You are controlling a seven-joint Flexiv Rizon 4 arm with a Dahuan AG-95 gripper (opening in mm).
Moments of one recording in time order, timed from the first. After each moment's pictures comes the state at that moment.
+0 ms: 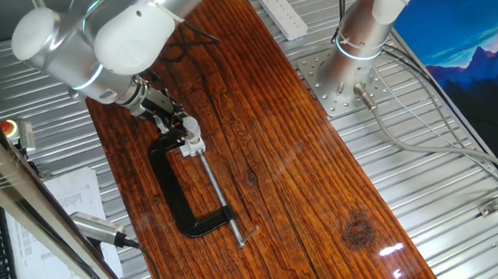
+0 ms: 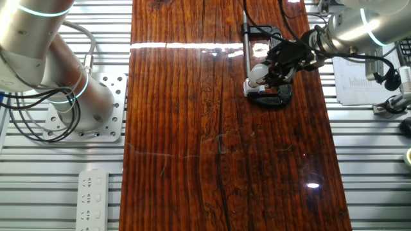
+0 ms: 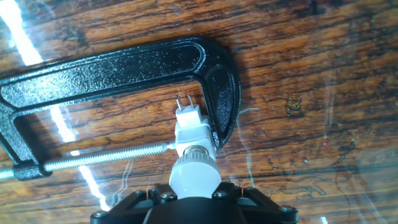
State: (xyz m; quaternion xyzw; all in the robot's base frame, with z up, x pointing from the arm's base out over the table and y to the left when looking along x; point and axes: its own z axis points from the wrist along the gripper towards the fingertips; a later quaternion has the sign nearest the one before) arm 0.515 0.052 0.106 -0.09 -0.95 -0.04 0.28
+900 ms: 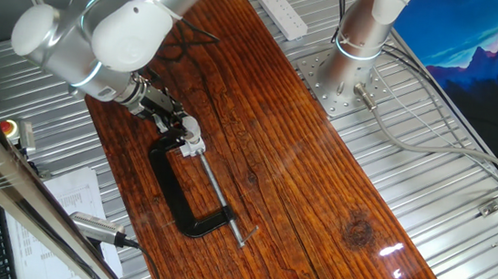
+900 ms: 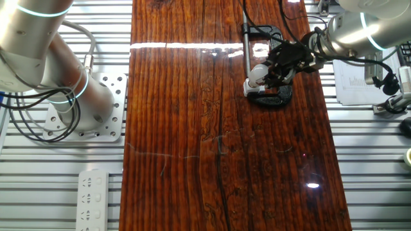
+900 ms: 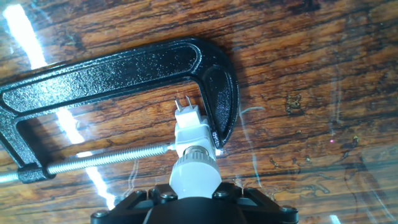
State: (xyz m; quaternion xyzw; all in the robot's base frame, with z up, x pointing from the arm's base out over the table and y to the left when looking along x) arm 0.517 0.052 0.105 -0.10 -0.95 -0.05 0.28
